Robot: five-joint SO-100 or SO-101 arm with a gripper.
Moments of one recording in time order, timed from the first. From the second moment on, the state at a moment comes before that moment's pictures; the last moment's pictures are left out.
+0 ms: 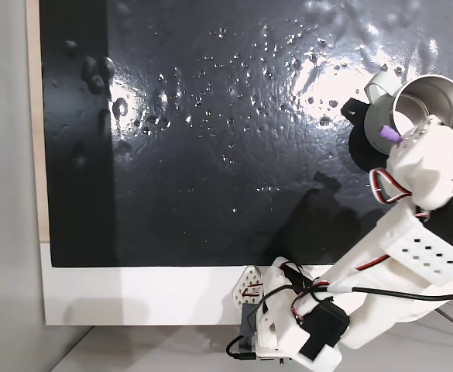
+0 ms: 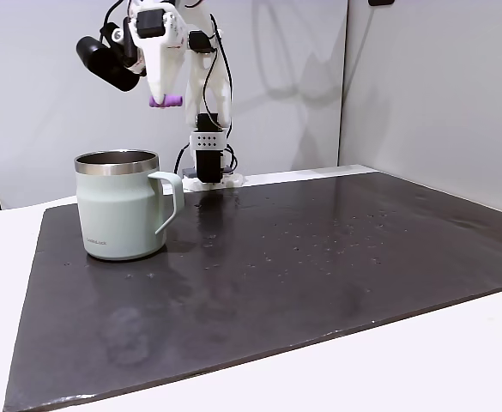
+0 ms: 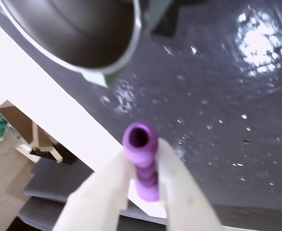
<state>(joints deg) 31.2 93.4 60.0 95.4 1.3</state>
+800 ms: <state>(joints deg) 36.0 75.1 36.5 95.4 -0.9</state>
